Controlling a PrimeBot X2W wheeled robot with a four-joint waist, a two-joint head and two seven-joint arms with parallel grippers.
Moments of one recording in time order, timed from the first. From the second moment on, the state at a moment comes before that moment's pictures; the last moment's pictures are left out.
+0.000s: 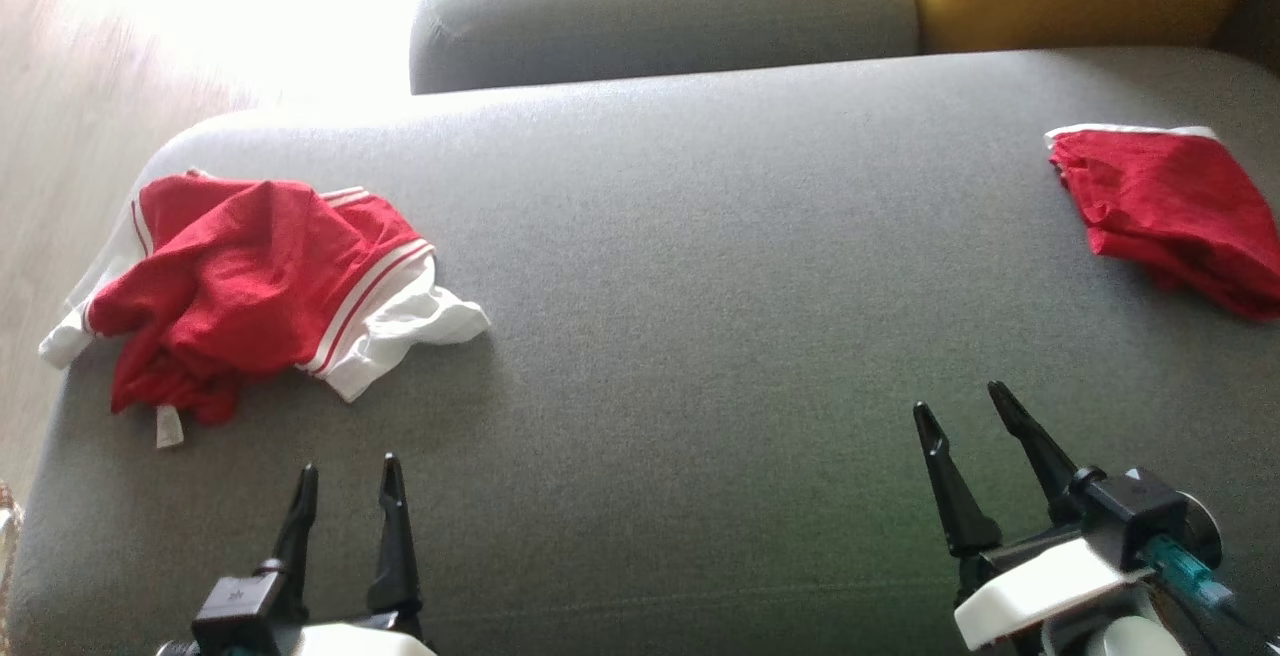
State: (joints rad) left arm 0.23 0.05 -0.18 -0.01 -0.20 0.12 -0.26; right arm 0.06 -0.05 0.01 0.15 0.08 0.13 -0.25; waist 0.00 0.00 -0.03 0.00
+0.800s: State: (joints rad) left arm 0.24 0.05 -0.17 0.03 -0.18 0.11 -0.26; right arm 0.08 -0.05 0.05 0.15 0.09 0.13 -0.25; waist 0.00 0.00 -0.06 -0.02
